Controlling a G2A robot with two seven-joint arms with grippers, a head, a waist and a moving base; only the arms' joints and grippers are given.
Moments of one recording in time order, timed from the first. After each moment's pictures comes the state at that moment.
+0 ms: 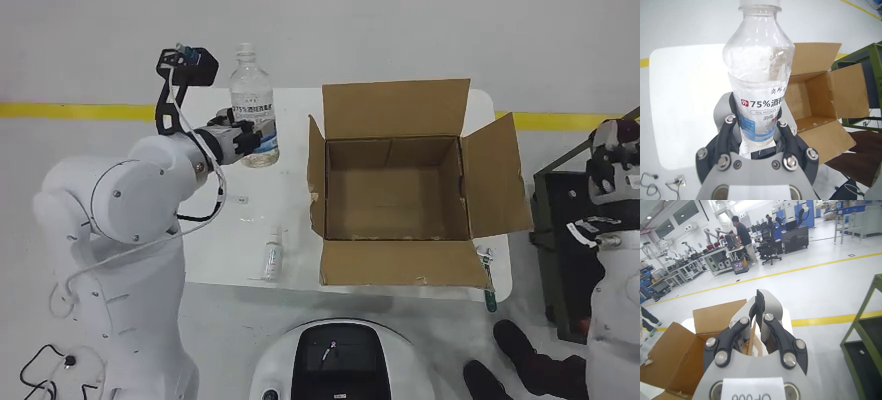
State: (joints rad) left arm 0.69 -1.47 -1.45 -2.02 1.08 0.14 -1.44; right arm -1.37 -1.17 1.91 -2.11 -0.82 0.00 0.26
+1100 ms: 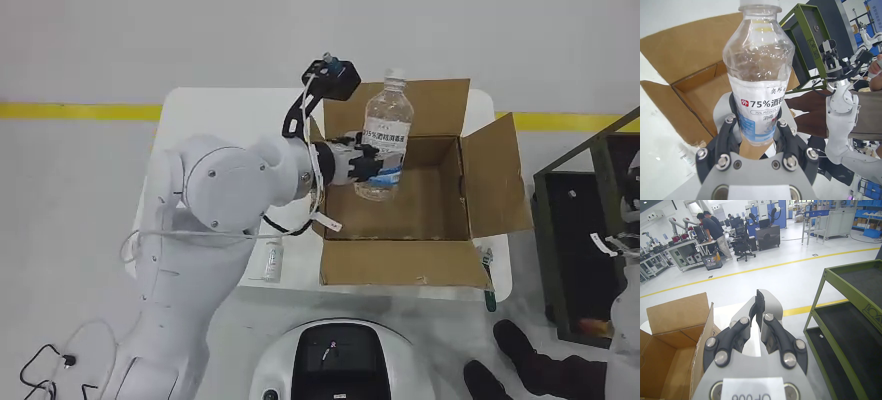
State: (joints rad) left arm 0.58 -1.51 -1.16 -1.88 0.68 0.28 -1.36; right arm -1.46 -1.17 2.00 -2.07 -0.92 0.02 0.23
